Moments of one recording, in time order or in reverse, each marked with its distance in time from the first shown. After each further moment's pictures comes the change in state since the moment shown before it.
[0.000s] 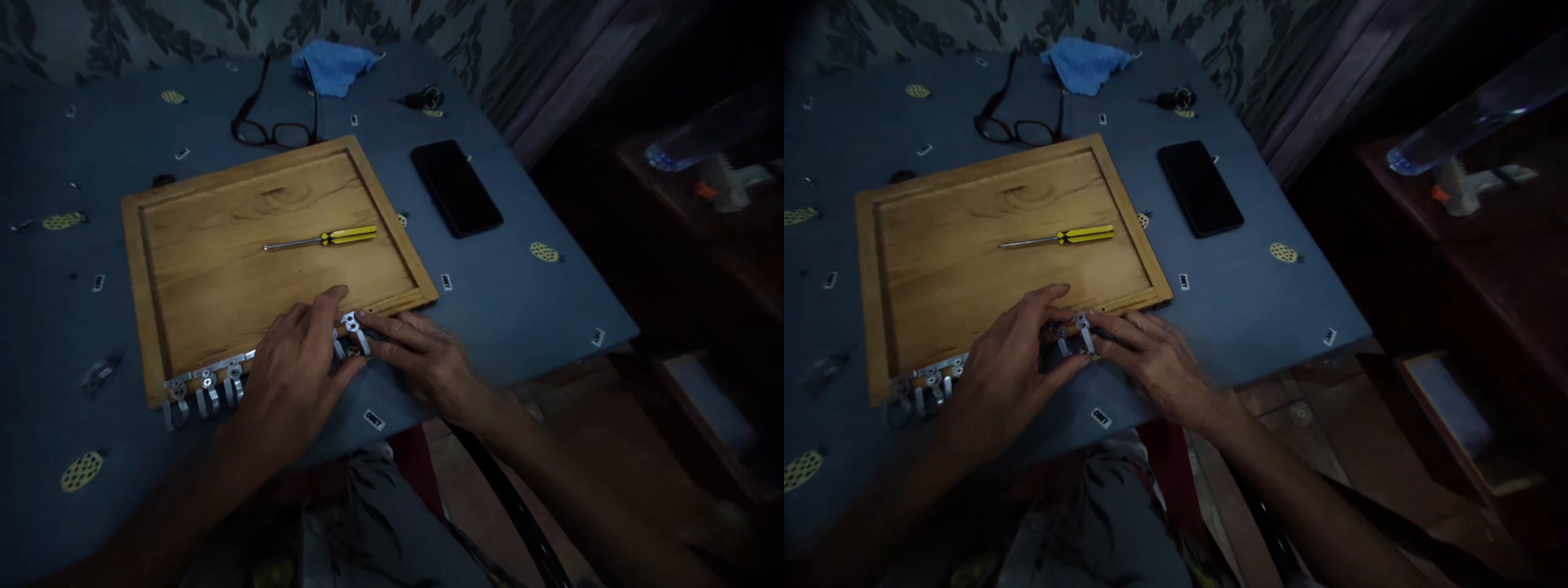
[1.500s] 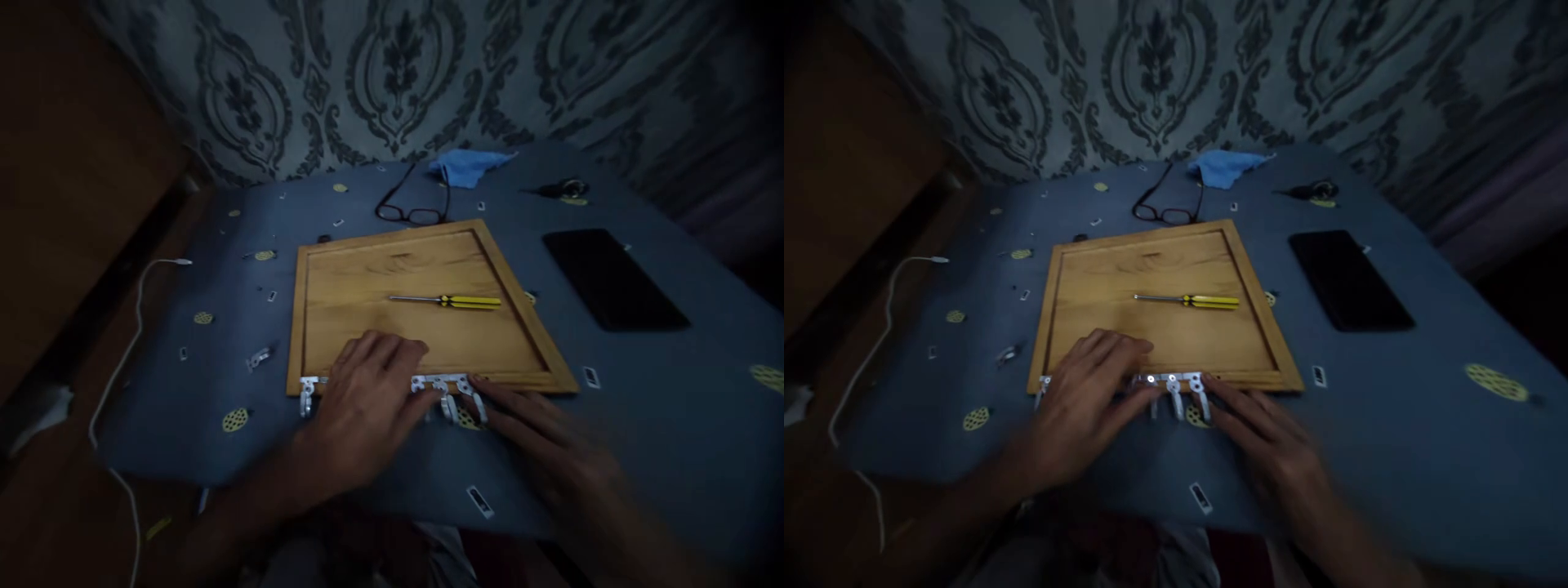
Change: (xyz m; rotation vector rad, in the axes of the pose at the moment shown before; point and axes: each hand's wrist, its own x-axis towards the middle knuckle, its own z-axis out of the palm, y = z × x) left_hand -0.012 -0.001 -0.045 0.171 0.061 -0.057; right_hand -0.022 0.024 0.023 0.128 0.060 0.039
